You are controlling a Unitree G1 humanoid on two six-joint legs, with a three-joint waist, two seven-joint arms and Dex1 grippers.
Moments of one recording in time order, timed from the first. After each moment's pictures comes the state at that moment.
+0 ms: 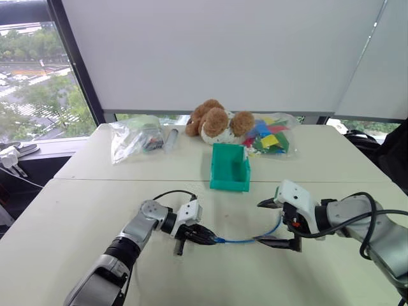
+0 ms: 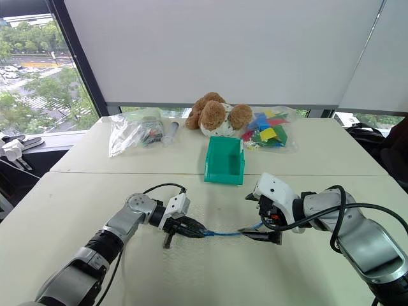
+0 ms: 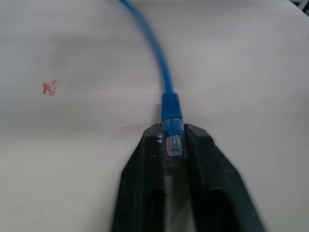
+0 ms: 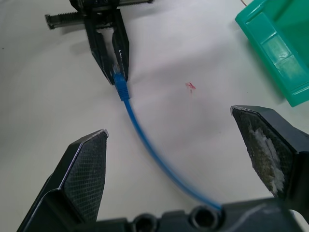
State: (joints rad) left arm -0.71 0.33 -0.34 0.63 -0.10 -0.10 -1.41; right arm -0.32 -0.97 0.01 -0.59 0.30 0.79 1.01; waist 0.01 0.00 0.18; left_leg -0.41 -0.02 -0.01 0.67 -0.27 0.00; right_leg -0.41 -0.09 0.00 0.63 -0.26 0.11
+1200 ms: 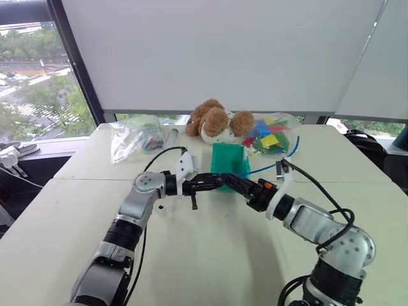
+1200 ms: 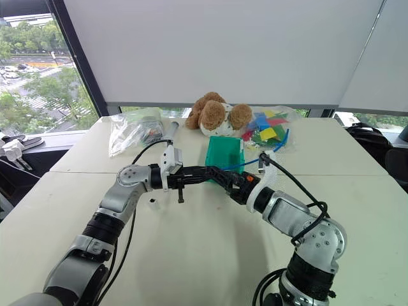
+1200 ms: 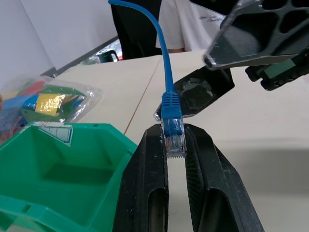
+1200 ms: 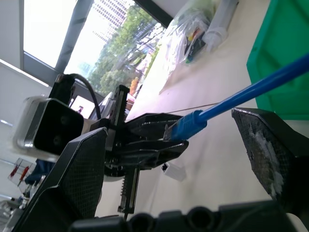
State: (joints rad) left arm -0.80 0.29 -0.13 0.38 -0.25 0.01 -1.15; right arm -0.56 0.00 -0.54 -0.46 1.04 1.41 0.02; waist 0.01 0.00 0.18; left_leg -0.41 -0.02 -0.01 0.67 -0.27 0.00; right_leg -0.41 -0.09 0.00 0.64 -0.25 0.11
